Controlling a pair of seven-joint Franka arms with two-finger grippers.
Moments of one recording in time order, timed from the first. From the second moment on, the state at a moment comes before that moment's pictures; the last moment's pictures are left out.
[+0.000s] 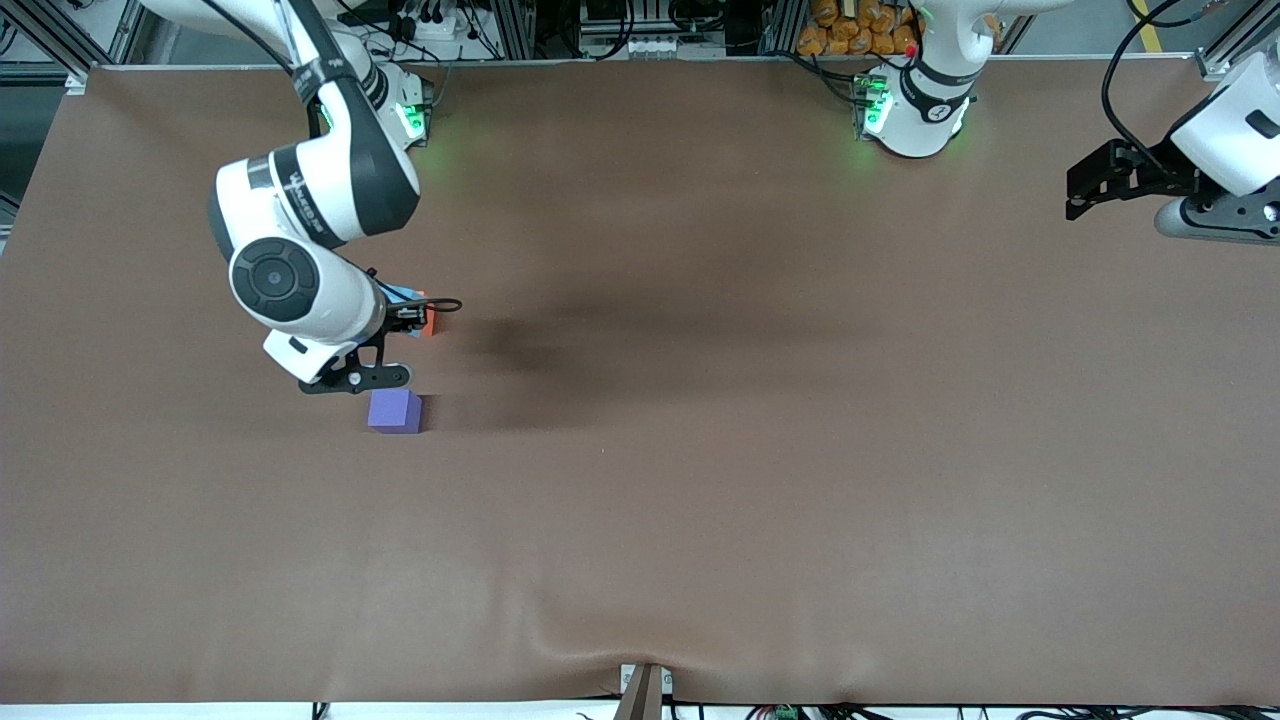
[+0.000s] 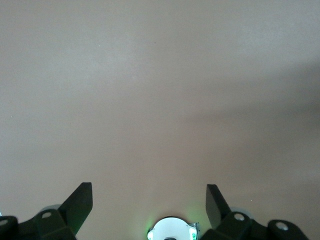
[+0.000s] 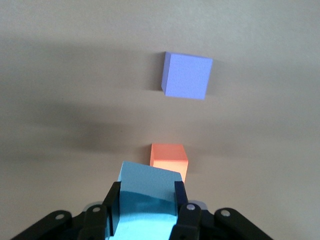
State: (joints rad) left arm -0.02 -0.02 -0.10 -1.50 0.02 1.39 0.05; right arm 0.39 0.26 -0.05 -1.82 -0.02 1.79 0.20
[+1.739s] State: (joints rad) left arm -0.01 -0.01 -0.11 -1.50 0.02 1.38 0.09; right arm 0.31 0.31 -0.05 -2.18 -0.14 2.42 0.11
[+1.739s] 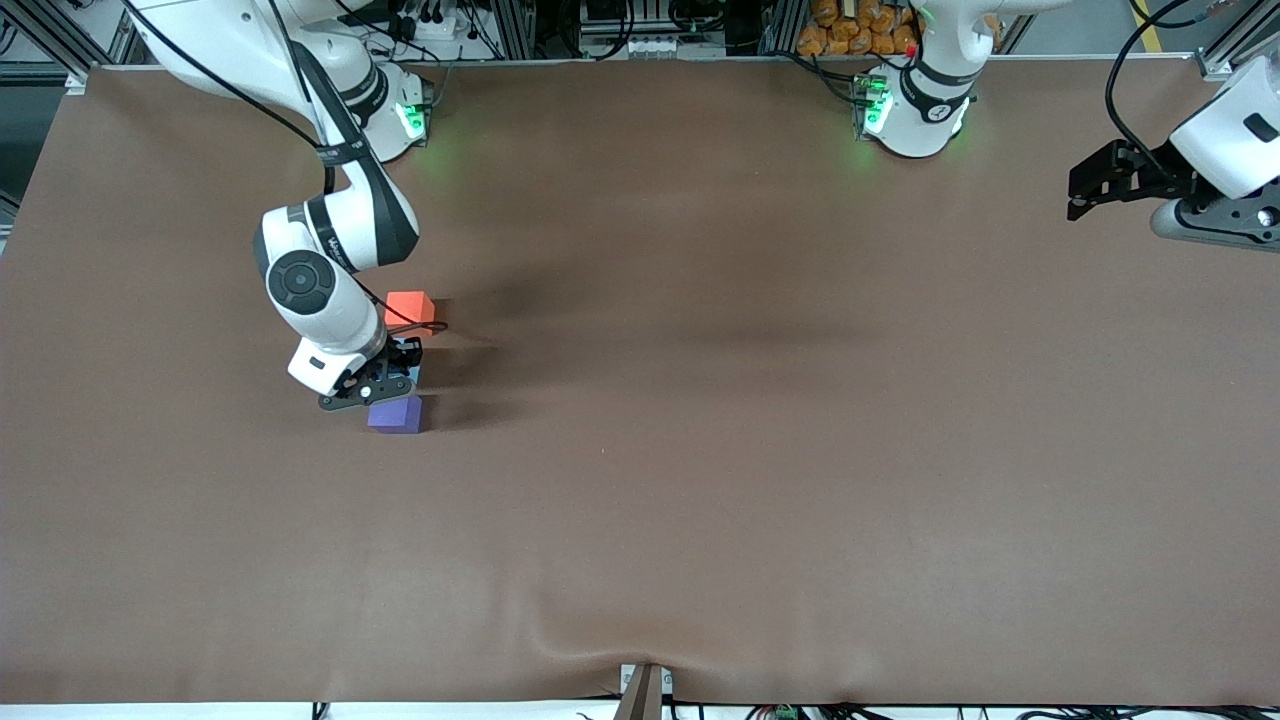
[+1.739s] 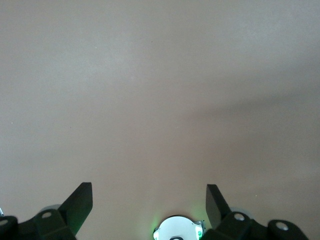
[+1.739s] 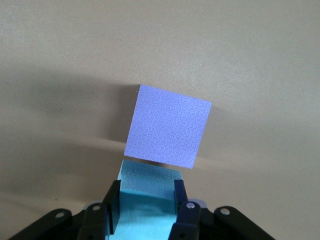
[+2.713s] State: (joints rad) left arm -0.02 0.00 -0.11 -1.50 0.02 1.38 0.09; right arm 0.31 0.33 -0.05 -2.23 -0.14 2.49 0.11
